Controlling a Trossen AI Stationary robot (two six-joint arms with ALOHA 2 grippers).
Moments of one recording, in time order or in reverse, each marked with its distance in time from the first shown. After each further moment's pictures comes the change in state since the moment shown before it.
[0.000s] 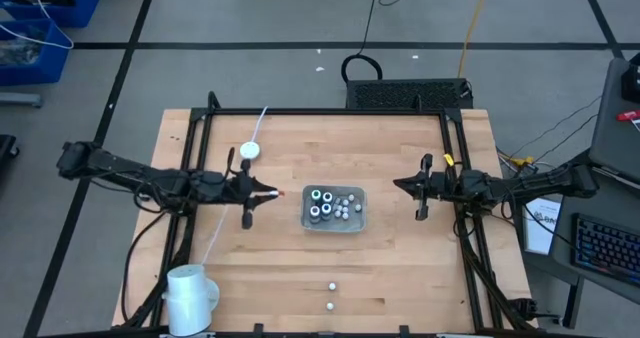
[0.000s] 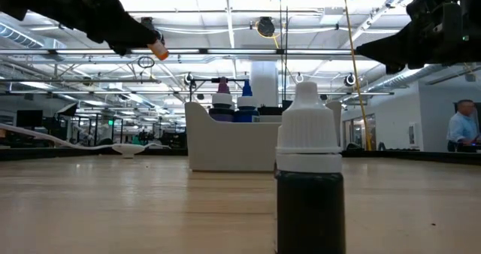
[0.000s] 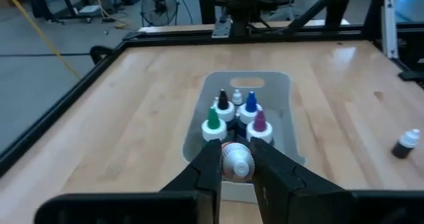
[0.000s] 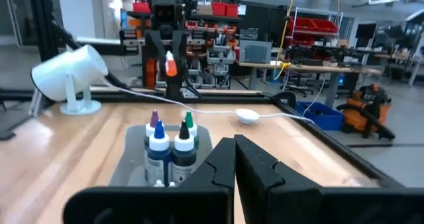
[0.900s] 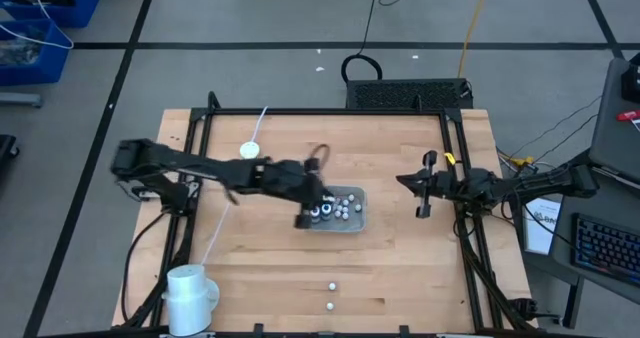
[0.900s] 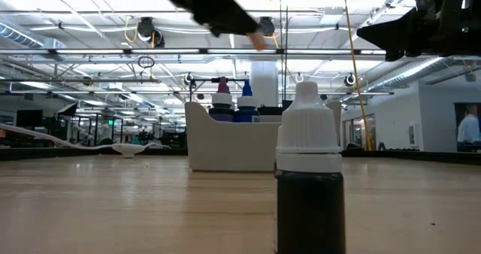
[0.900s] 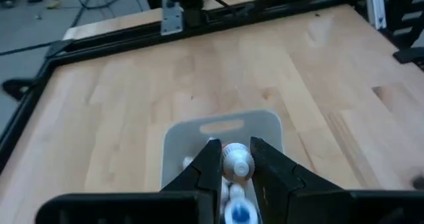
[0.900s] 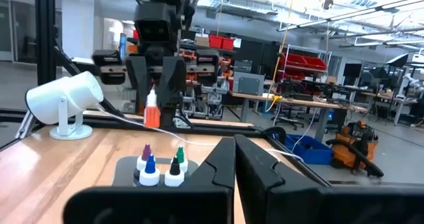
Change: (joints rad) left arm 0.126 0.676 0.663 -0.185 0.277 0.197; right arm 0.000 0.005 0.000 0.132 -0.001 -0.096
